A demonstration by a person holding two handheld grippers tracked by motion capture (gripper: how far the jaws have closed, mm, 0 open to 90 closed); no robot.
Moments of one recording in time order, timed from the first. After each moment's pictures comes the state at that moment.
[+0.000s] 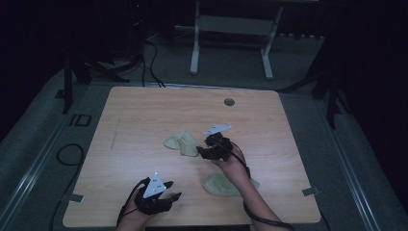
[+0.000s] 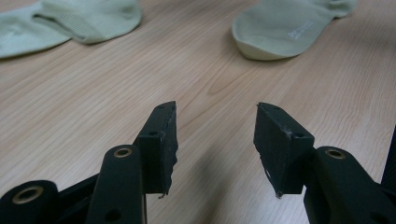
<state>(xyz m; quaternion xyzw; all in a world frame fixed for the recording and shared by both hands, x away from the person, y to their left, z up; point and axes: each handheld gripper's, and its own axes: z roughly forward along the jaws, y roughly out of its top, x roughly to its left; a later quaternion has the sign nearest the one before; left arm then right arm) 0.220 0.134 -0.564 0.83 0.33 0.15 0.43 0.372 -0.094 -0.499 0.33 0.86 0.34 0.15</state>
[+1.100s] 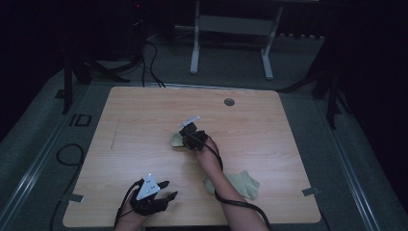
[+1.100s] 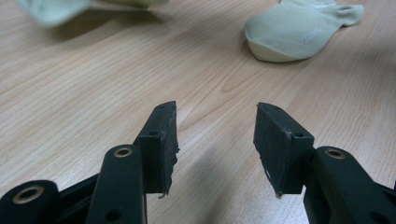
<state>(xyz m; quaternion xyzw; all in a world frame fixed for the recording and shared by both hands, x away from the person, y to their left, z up) 0.218 0.141 -0.571 0.81 0.34 0.16 0.45 0.413 -0.025 -0.521 0.36 0.87 0.29 0.18</state>
